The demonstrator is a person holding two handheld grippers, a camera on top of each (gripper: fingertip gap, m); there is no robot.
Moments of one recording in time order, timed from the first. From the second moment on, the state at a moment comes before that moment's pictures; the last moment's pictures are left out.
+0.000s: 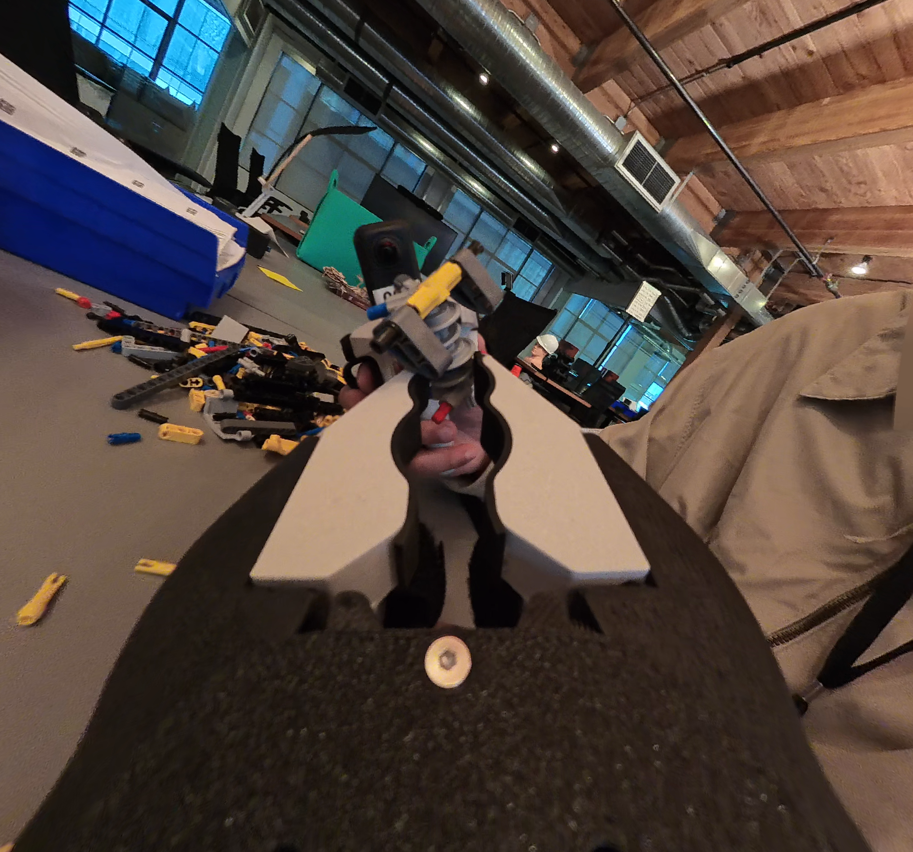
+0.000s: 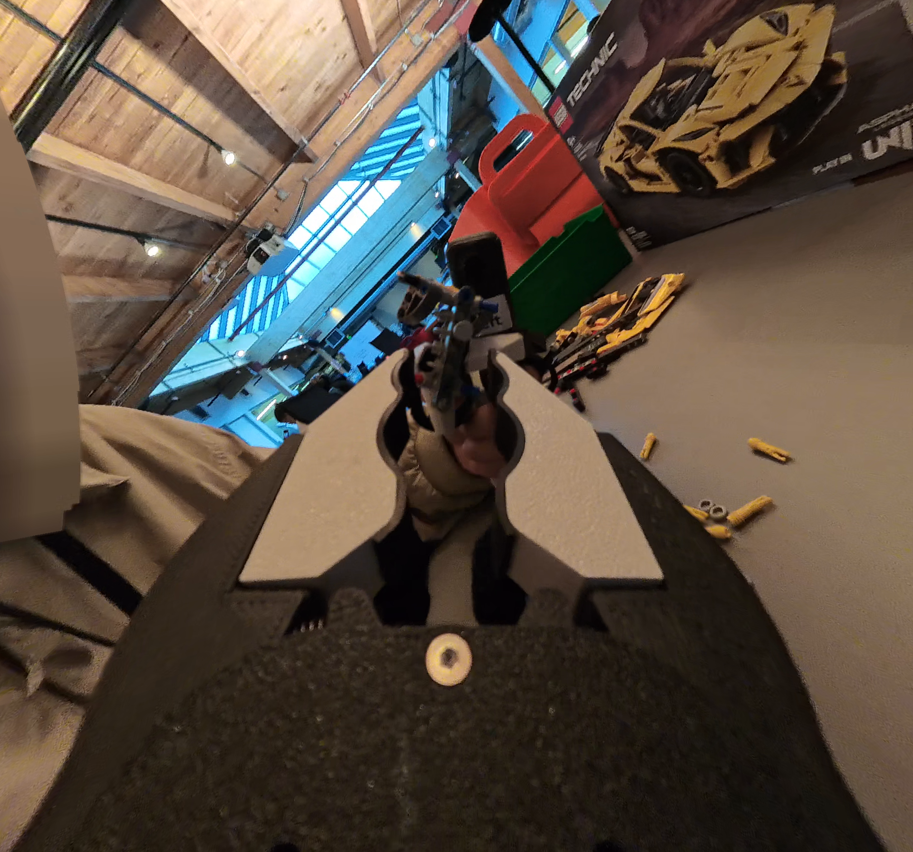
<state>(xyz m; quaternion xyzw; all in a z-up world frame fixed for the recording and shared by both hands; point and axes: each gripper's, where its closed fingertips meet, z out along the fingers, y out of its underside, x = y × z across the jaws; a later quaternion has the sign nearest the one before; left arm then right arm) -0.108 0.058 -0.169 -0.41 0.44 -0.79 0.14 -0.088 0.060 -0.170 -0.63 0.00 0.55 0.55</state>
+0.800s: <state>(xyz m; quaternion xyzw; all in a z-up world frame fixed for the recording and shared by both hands) -0.118 0.037 -0.175 -0.37 0.50 -0.77 0.12 -0.104 0.046 -0.170 -0.62 -0.04 0.60 0.50</state>
